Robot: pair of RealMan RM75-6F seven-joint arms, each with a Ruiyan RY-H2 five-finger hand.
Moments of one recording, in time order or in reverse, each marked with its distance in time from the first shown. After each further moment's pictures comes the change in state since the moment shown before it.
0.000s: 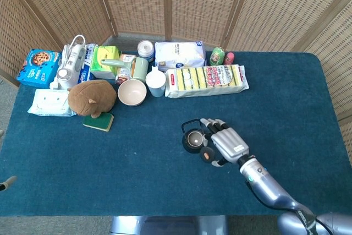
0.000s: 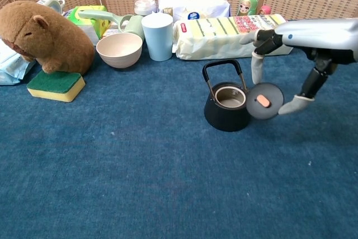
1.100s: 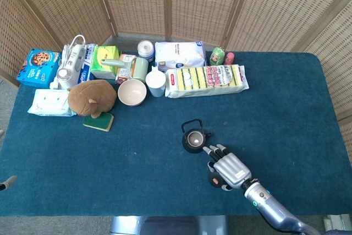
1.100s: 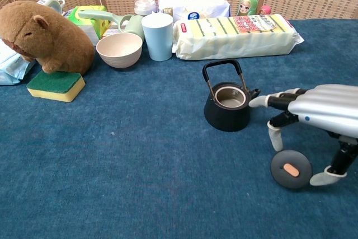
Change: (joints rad) left arm -0.001 -0.007 -0.001 -0.001 -0.001 -0.002 0.021; right arm -0.125 -0.061 -0.208 0.061 -0.281 0.052 -0.107
